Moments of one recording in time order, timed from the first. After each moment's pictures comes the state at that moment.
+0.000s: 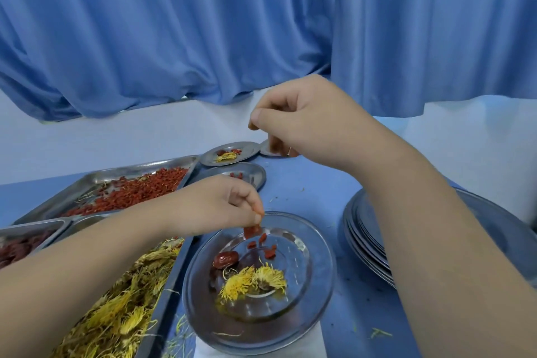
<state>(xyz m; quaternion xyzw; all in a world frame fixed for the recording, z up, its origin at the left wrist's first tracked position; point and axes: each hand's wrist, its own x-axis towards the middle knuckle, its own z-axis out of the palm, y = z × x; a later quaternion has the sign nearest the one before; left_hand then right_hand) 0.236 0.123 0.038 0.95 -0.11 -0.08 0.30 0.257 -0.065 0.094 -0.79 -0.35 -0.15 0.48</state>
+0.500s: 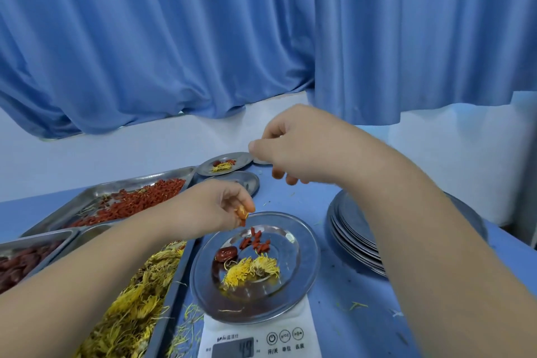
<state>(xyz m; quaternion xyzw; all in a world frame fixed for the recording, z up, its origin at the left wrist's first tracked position) 0.209 0.117 0.047 0.95 -0.09 -0.03 0.28 0.208 -0.080 0.103 -0.89 -0.27 -0.12 0.34</state>
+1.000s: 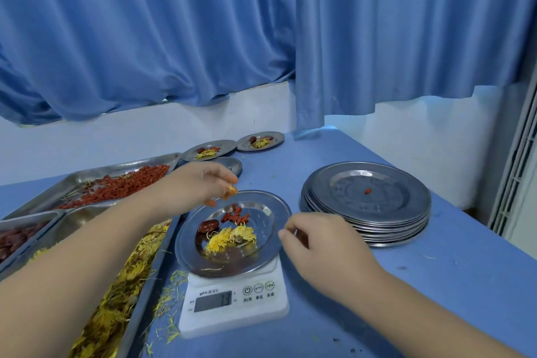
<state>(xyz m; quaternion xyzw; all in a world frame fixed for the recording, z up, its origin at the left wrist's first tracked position) 0.197 0.110 0.038 0.93 -0.05 0.00 0.36 0.156 -0.122 -0.044 -0.90 -0.22 -0.18 0.33</state>
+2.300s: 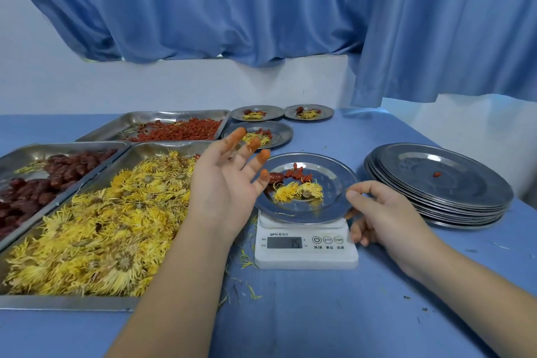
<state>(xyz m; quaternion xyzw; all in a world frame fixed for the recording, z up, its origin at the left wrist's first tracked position) 0.116 0.124 -0.020 0.37 0.00 0.13 0.92 0.166 -0.095 -0.066 -0.72 -0.09 0.05 0.69</state>
